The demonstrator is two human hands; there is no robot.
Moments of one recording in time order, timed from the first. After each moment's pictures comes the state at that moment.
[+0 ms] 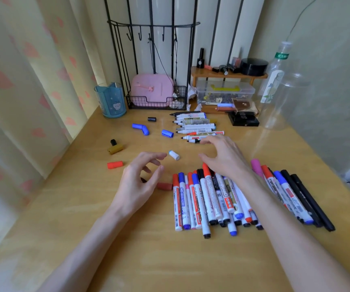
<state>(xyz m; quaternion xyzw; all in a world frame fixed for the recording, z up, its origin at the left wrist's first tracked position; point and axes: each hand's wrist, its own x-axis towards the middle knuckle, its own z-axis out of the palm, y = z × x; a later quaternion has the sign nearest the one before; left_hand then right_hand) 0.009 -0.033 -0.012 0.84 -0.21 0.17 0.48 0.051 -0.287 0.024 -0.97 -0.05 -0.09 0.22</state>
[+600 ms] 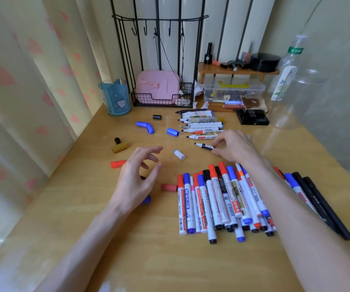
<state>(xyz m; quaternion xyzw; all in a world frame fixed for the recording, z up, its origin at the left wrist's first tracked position) 0.022 -0.020 -0.017 0.85 -0.19 0.18 0.45 0.106 -0.308 0.016 -0.99 0.02 -0.04 0.15</state>
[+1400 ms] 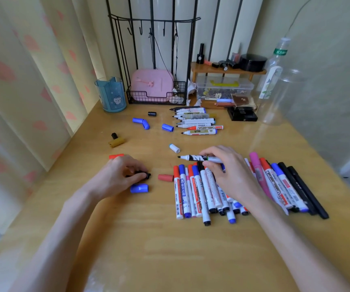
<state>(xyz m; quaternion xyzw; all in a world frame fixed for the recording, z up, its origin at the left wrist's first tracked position) 0.030 0.037 -0.017 0.92 -0.20 -0.02 0.33 -0.022 -0.286 0.015 -0.93 -0.12 -0.14 0.30</state>
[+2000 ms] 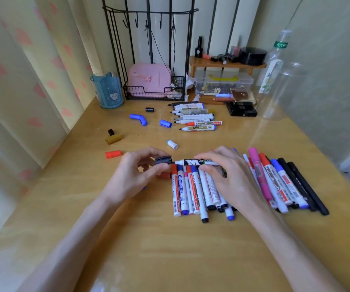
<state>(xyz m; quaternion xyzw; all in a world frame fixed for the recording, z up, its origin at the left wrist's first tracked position) 0.001 -0.023 0.000 0.83 -0.23 0.04 0.51 -0.042 -0.285 0.009 -0.92 -0.15 -0.19 0.30</state>
